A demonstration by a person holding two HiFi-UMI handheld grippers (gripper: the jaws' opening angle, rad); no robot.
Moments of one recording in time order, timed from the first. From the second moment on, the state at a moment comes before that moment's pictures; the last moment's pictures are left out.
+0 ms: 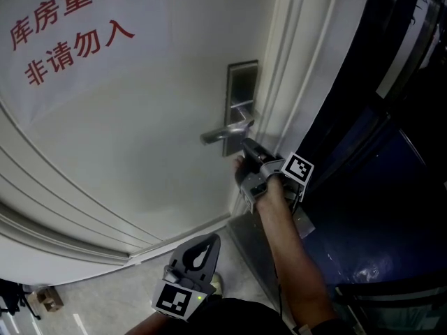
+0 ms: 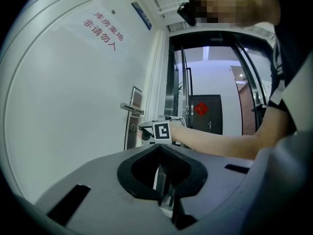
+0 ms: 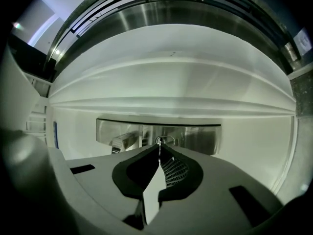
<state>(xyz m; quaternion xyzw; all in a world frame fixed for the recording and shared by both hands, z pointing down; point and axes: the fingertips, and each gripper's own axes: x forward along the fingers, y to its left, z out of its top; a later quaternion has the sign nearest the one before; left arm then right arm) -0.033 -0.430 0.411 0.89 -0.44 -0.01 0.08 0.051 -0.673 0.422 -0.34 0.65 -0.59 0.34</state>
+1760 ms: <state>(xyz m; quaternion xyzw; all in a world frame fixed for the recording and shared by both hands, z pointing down) 0.030 -0.358 0.393 0.90 -0.43 -0.01 0.04 0.090 -0.576 0.417 -0.33 0.64 -0.59 0.36</state>
